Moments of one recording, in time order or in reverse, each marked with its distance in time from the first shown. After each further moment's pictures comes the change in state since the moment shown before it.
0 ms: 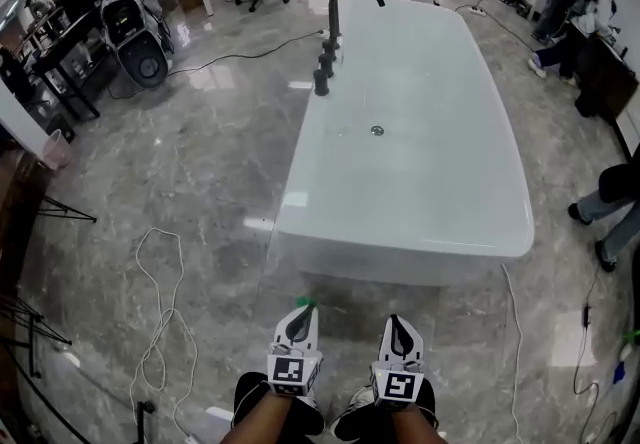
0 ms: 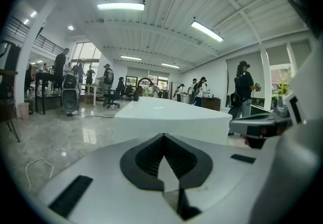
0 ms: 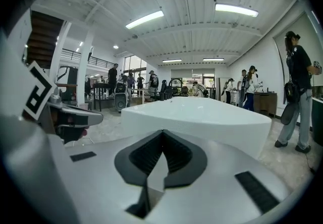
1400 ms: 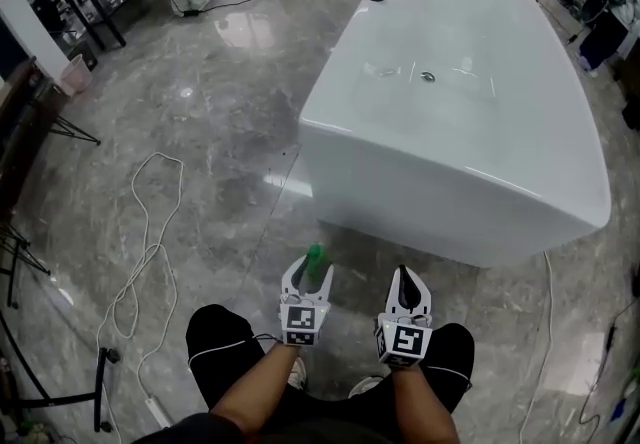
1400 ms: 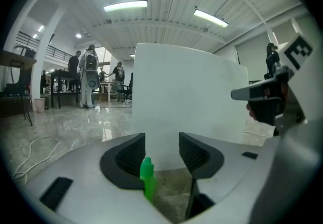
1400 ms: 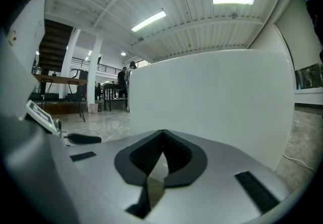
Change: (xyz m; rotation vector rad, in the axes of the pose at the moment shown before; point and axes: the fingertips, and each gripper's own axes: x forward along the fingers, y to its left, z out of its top) left arm 0.071 0.071 -0.300 0.050 0.018 0.162; right arm 0.096 0.047 -0.215 0.025 -0.081 0.142
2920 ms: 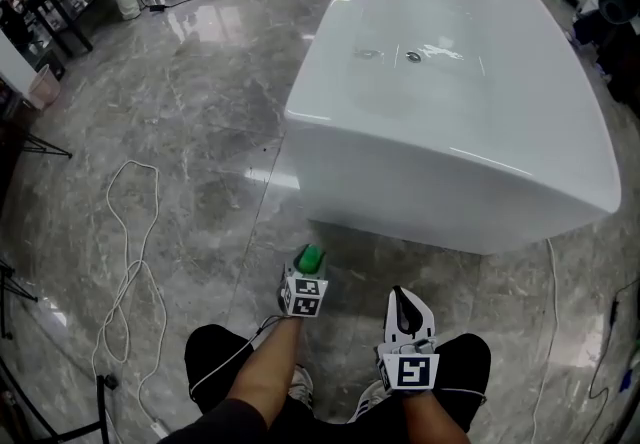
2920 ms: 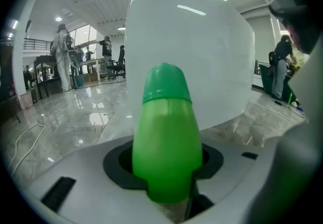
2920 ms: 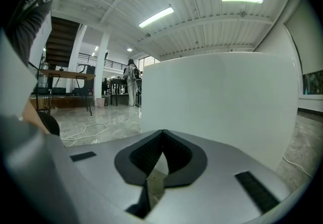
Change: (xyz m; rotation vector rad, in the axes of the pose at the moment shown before) left arm 0.111 0.038 -0.142 0.075 0.300 -0.091; right arm -0.009 0.037 -0.008 -0.057 0.066 0.034
